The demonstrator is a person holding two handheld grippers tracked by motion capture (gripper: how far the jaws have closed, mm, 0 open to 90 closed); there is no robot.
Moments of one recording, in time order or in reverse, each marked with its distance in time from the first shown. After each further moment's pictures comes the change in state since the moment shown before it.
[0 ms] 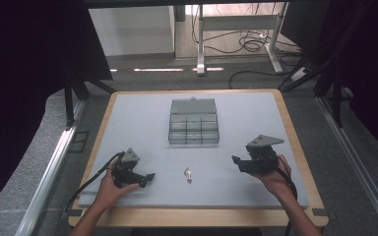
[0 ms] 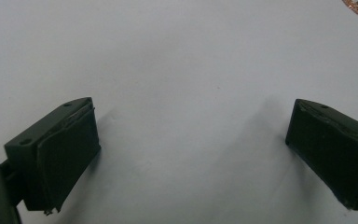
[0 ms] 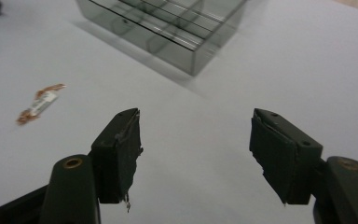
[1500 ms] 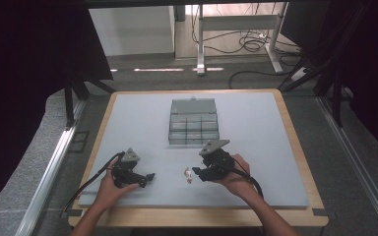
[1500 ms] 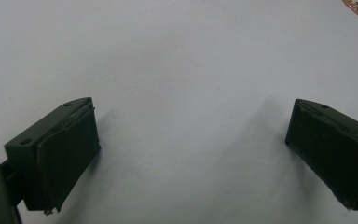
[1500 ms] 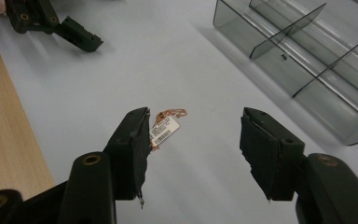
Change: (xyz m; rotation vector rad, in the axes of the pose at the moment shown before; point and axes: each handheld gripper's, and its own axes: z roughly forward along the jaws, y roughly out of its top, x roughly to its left) left arm 0.000 0.000 0.000 0.002 -0.001 0.000; right arm 0.094 0.044 0.047 0.104 0.210 -0.206
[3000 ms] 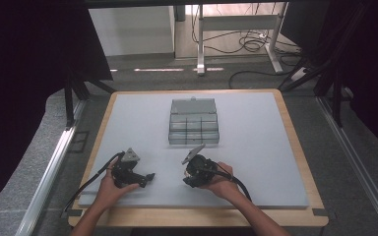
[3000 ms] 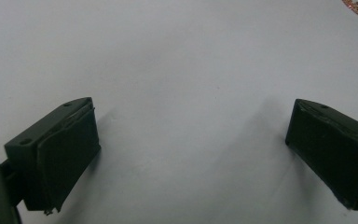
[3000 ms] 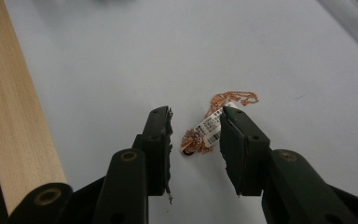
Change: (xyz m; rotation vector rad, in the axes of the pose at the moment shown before) left arm 0.000 0.000 0.000 -0.004 0.002 -0.003; right arm 0.019 0.001 0.058 0.196 0.143 -0.050
